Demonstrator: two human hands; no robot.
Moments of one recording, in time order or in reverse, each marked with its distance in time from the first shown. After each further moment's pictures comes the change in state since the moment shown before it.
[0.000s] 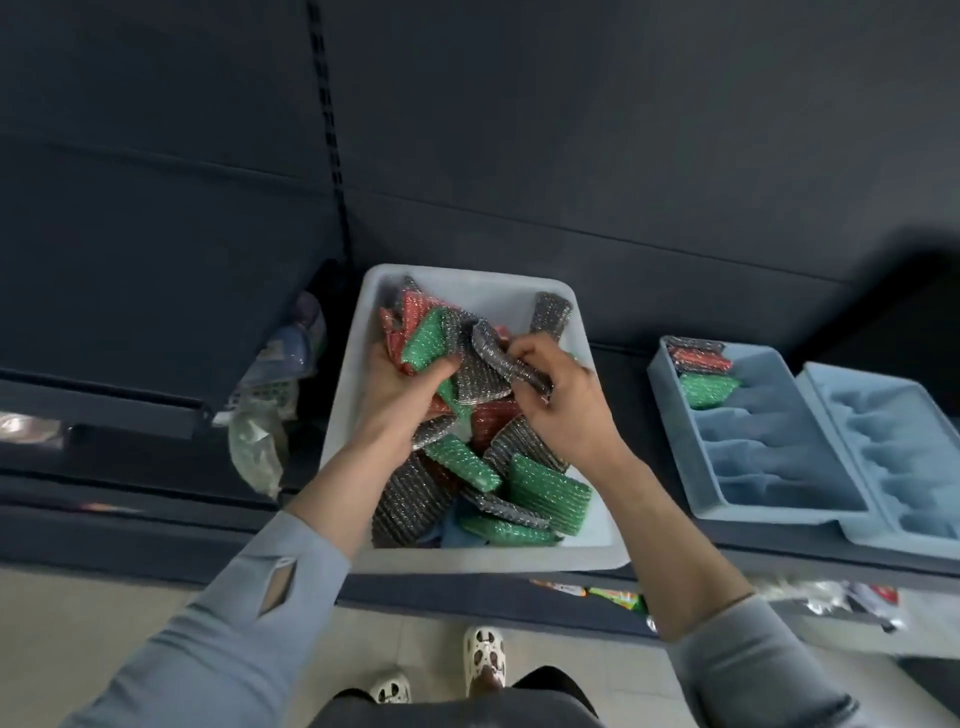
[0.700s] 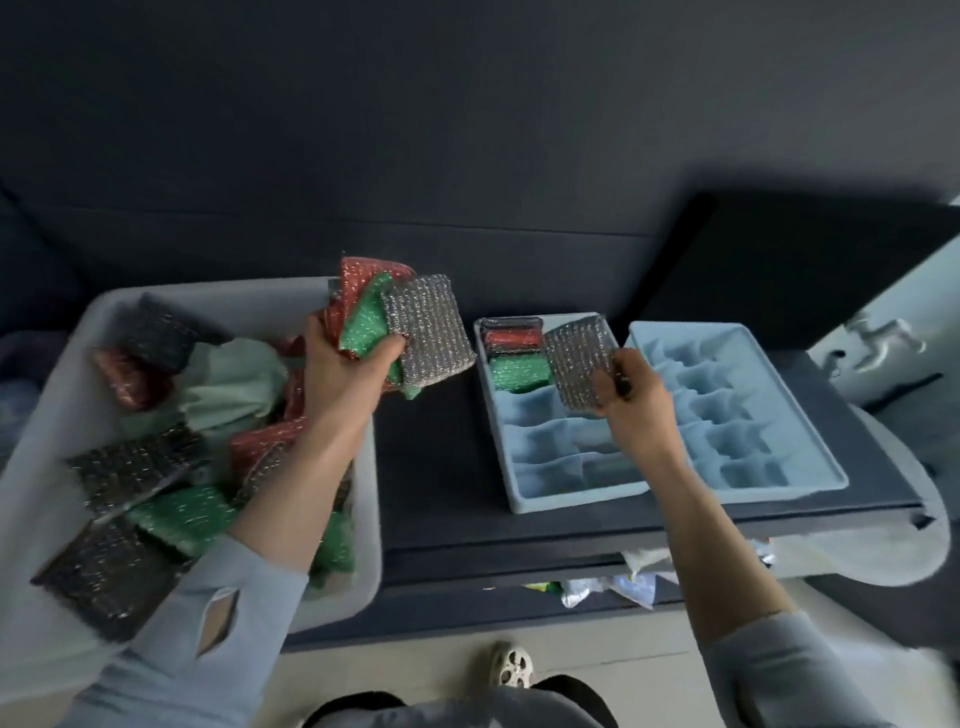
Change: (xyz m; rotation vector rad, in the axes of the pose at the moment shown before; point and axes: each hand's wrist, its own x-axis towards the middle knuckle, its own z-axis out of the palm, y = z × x) left_hand -0.028 -0.001 0.230 0.075 0.014 0.189; right_hand -0.077 0.242 -0.214 -0.084 0.306 0.615
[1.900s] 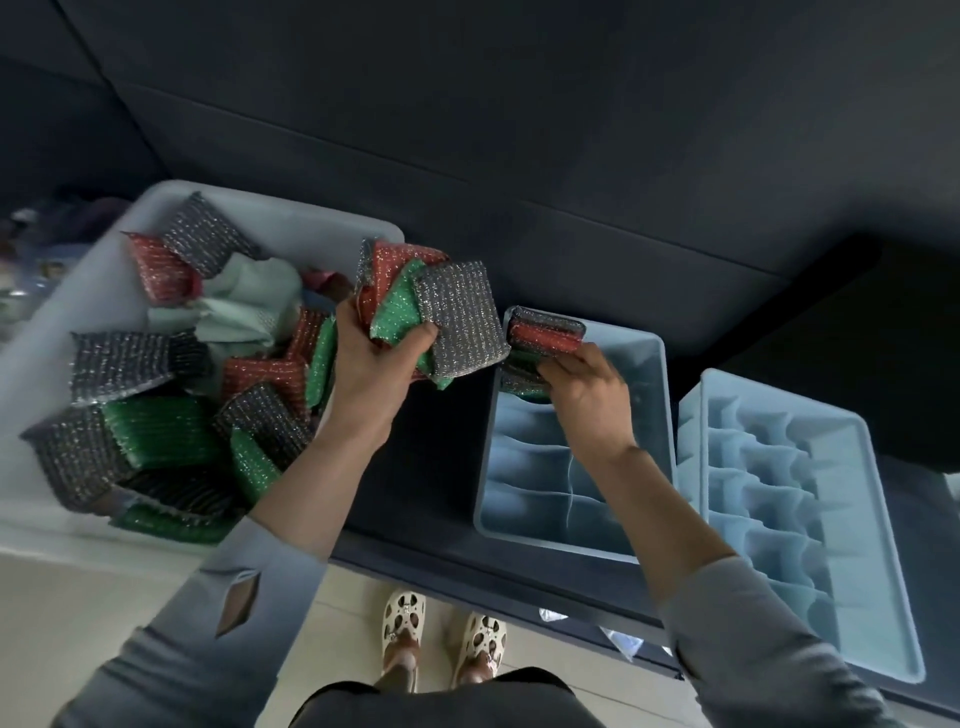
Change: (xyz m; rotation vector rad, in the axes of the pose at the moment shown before) left_hand -0.004 -0.028 0.060 -0.140 0.212 -0.054; right_hand 0.087 0.018 0.082 -0.493 -0.139 -0.924
